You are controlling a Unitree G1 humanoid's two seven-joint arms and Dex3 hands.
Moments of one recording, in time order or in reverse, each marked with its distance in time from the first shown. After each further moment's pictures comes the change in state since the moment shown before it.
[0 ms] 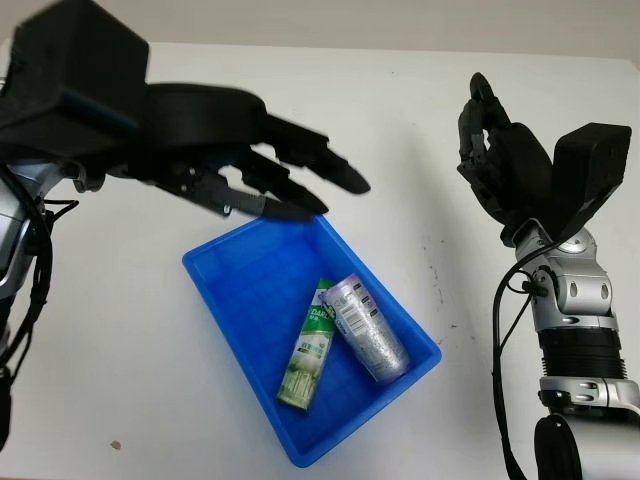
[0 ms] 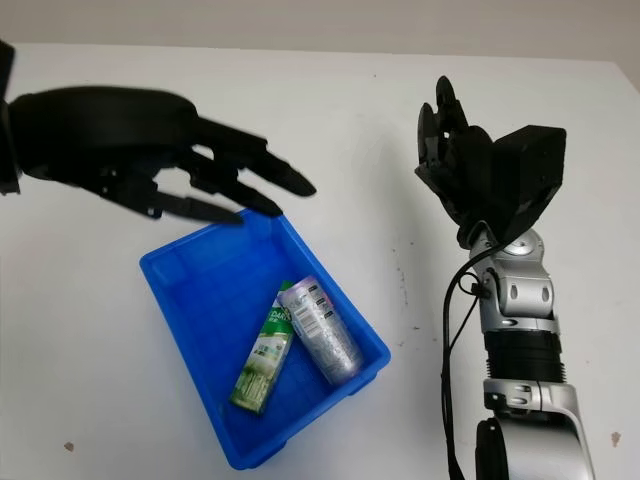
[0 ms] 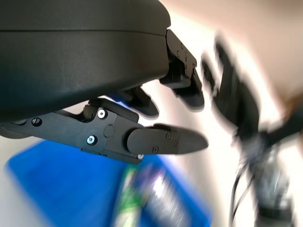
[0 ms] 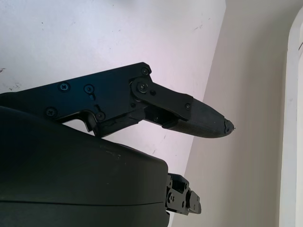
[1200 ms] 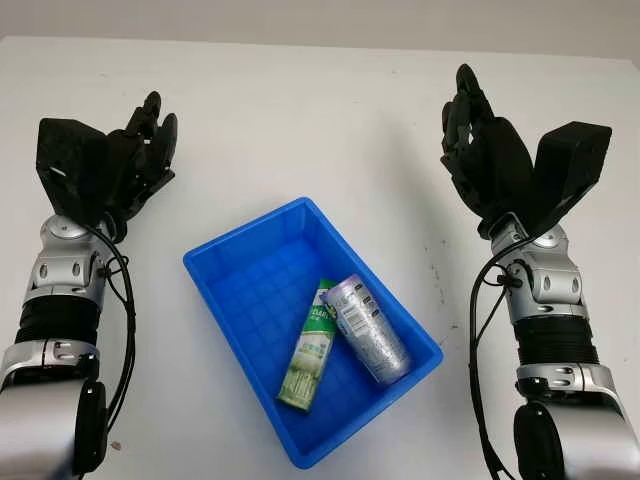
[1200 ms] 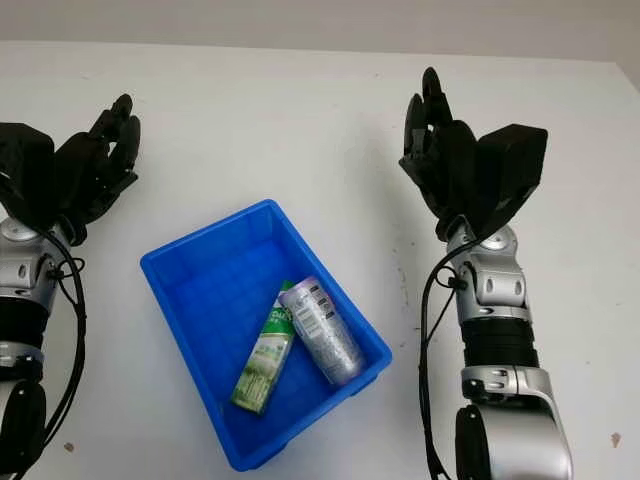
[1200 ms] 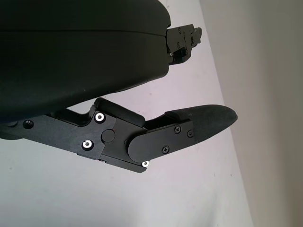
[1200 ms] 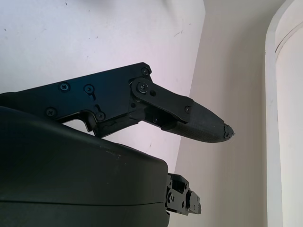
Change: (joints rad) left arm 0.091 -0.259 0.164 1.039 0.073 -0.618 0.427; right arm -0.060 0.067 0.005 0.112 0.018 -0.110 -0.027
